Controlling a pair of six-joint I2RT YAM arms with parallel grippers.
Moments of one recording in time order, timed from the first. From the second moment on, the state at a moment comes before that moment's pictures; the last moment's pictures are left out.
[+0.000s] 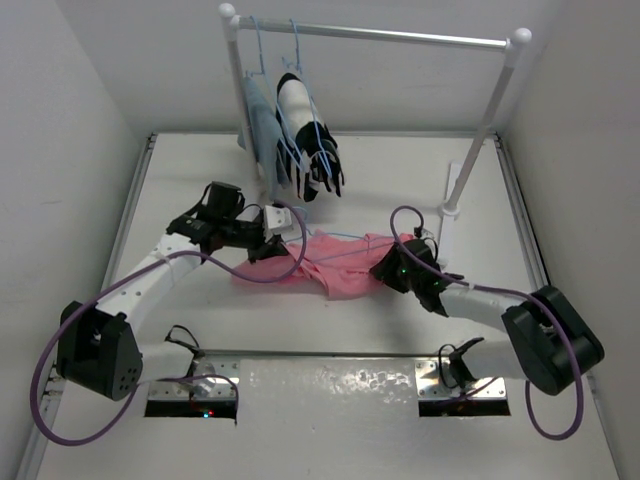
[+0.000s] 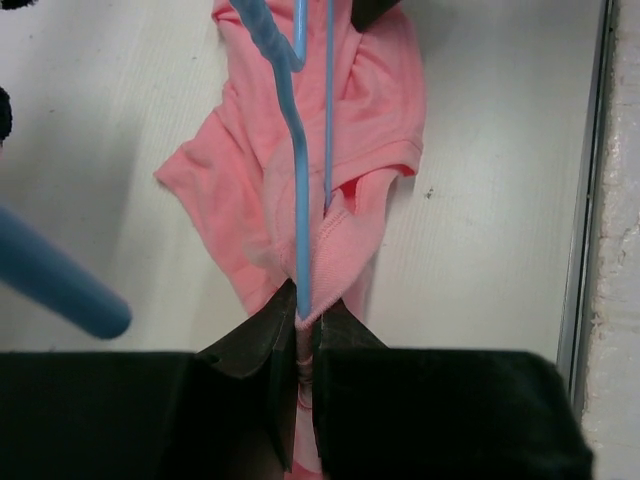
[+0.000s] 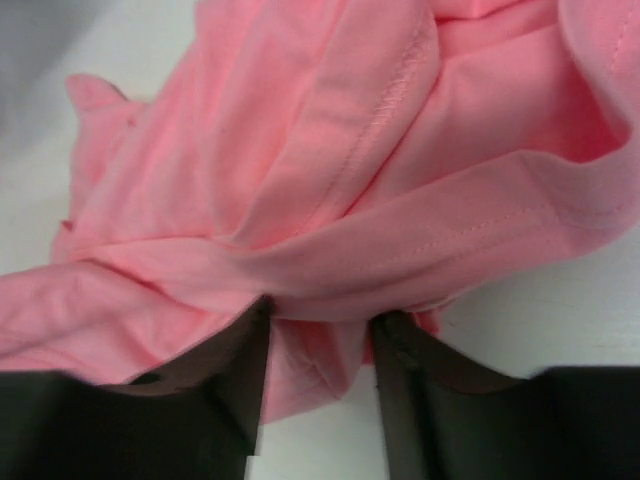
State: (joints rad) left arm -0.33 1.25 0.93 -0.54 0.80 0.74; right arm 0.51 1.30 0.34 0.22 0.10 0.92
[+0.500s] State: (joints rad) left arm -0.32 1.26 0.94 -0.62 0.82 0.84; right arm 0.26 1.30 0.20 0.39 -0.03 1.03
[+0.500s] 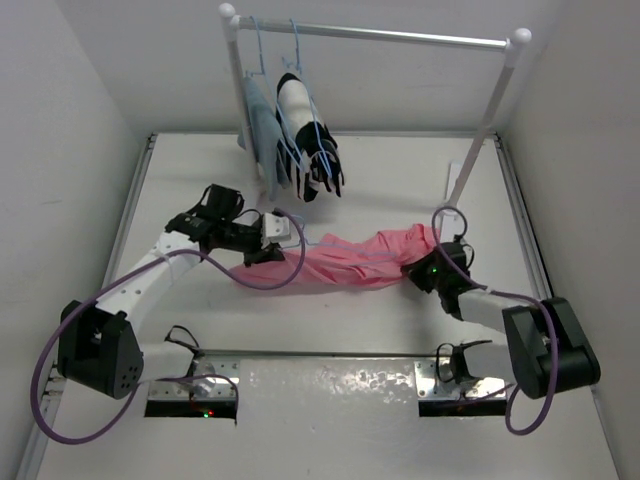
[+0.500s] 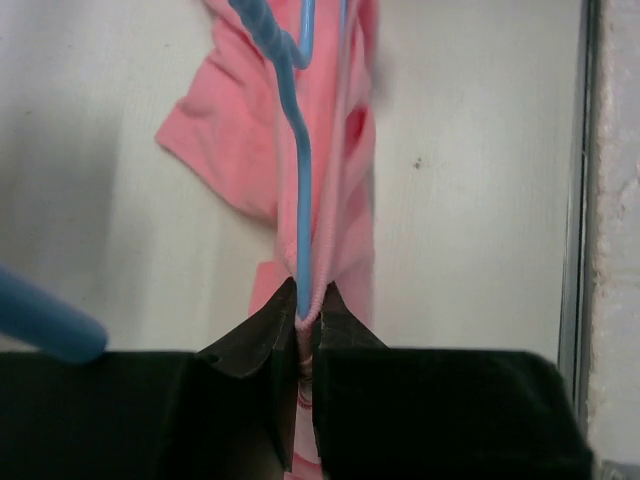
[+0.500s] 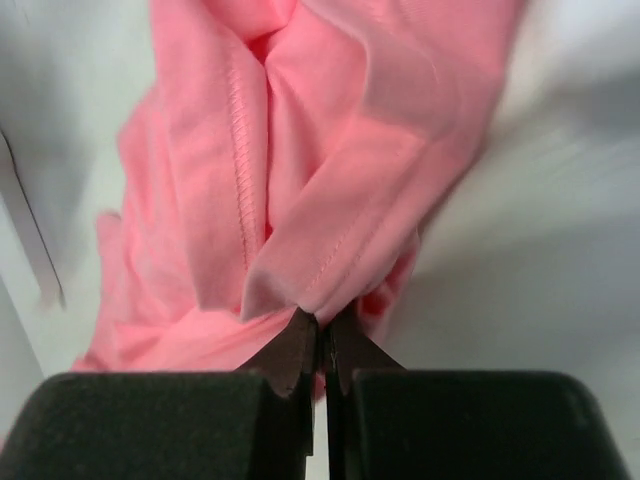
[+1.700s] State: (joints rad) left arm -0.39 1.29 0.93 -0.63 0.61 1.07; right arm -0.01 1.22 0.67 -0.13 -0.51 0.21
